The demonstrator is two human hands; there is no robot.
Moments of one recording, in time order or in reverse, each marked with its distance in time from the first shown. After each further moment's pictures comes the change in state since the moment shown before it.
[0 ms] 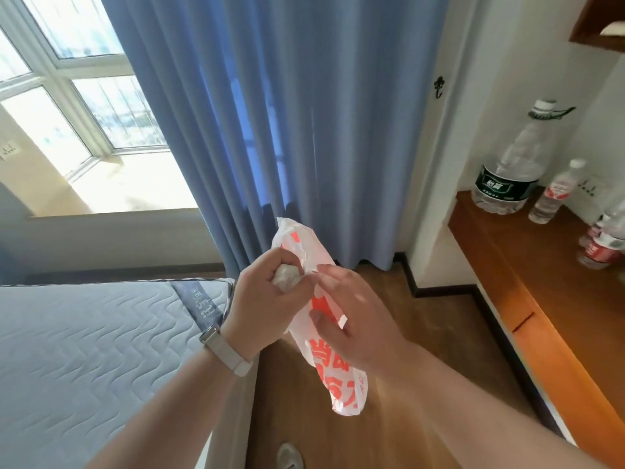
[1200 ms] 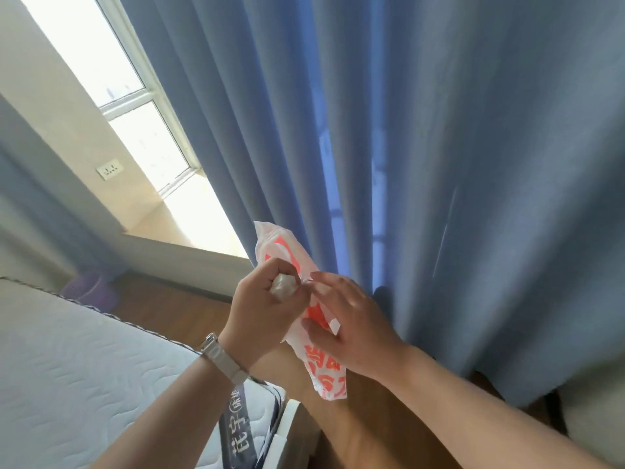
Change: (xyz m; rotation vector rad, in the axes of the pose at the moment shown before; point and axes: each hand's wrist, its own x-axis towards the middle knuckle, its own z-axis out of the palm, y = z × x) left_hand 0.480 -0.213 -0.028 0.161 0.255 -0.191; right_hand 0.500 0.240 0.191 0.186 -0.183 -0.247
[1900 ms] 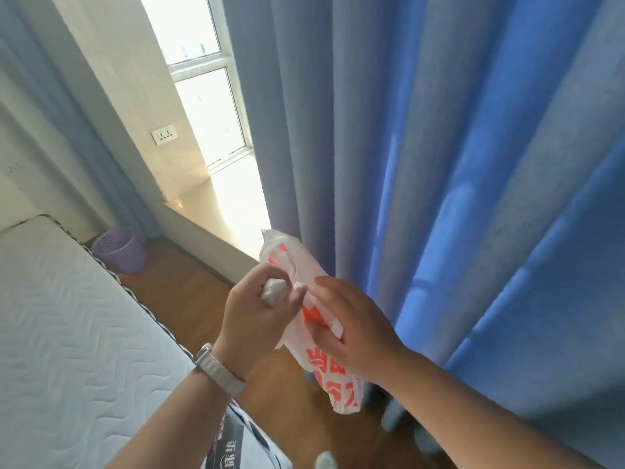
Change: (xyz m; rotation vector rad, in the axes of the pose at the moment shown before) left_hand 0.181 -0.139 -0.055 -0.027 0.302 0.011; right_hand 0.223 0.082 0.116 0.062 -0.321 -0.106
